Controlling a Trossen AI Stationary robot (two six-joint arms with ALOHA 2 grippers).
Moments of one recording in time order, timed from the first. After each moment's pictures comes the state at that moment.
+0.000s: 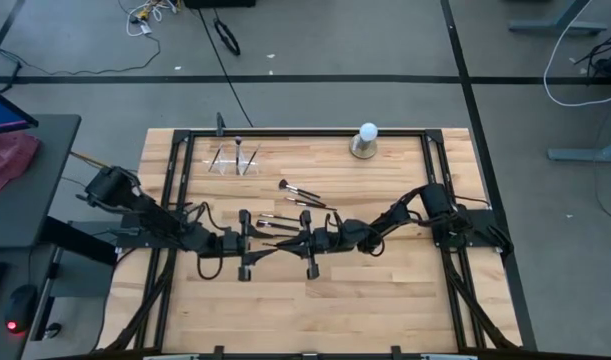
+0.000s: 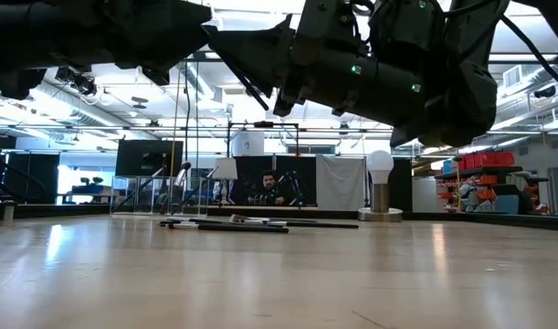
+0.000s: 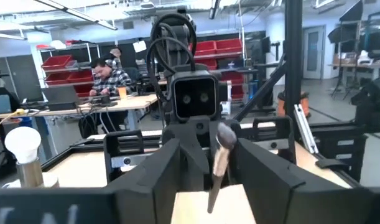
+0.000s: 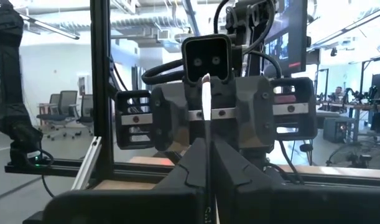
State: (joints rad) left arm -0.48 1.54 0.30 1.44 -0.53 0.15; right arm 0.21 2.18 0.94 1.52 0.03 -0.03
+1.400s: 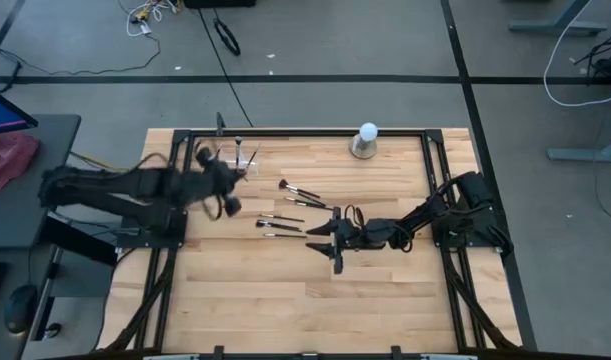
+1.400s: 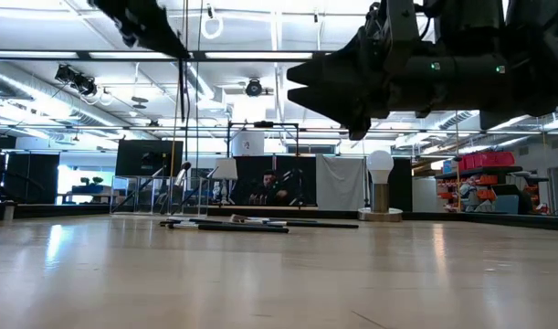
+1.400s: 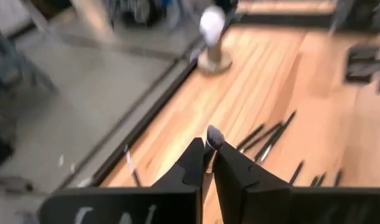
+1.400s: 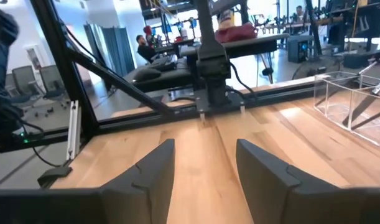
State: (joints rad) left arm -0.07 0.90 0.87 -0.56 -0.66 -0.16; right arm 0.26 1.86 0.59 1.29 0.25 0.18
